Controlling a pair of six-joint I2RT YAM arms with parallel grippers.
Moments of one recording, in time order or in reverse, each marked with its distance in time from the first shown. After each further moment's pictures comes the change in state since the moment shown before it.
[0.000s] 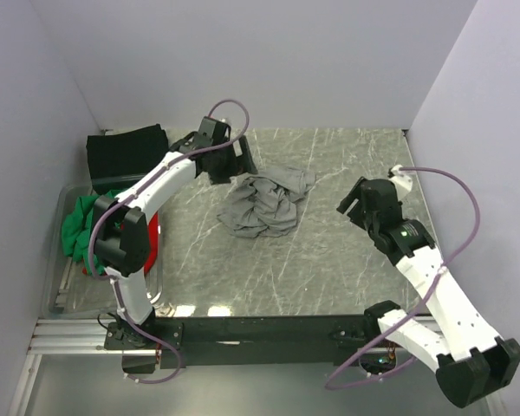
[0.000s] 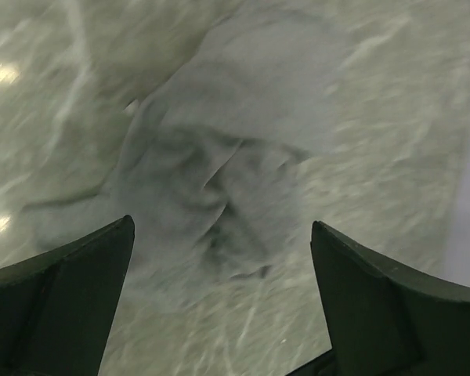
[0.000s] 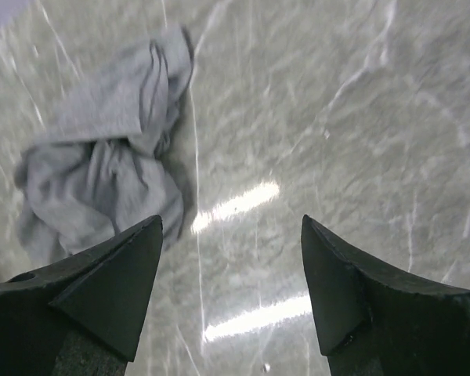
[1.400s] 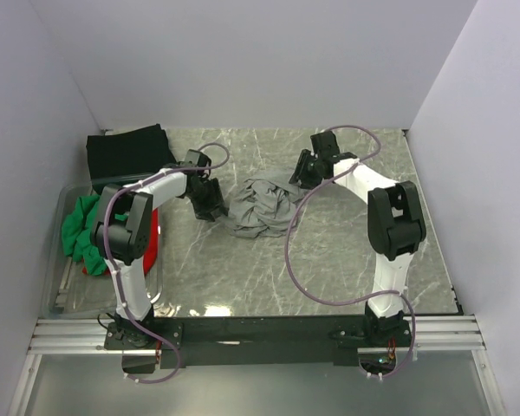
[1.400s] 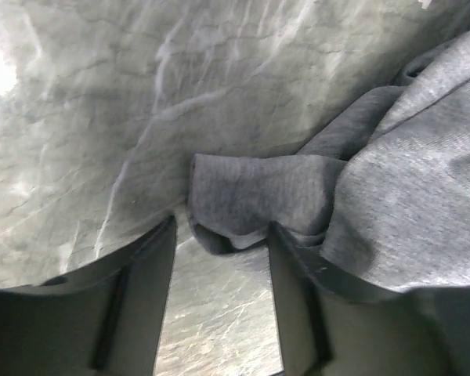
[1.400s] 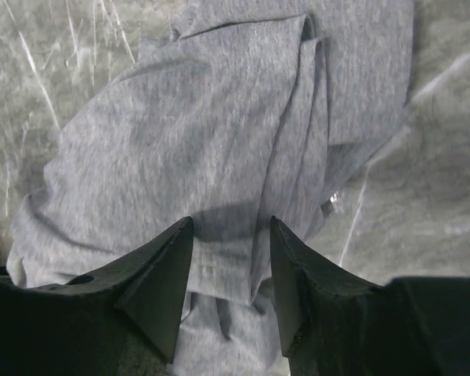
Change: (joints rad) left arm 0.146 0.083 -0.341 -0.013 0.070 0.047; right arm -0.057 1.072 0.528 0.293 -0.547 -0.148
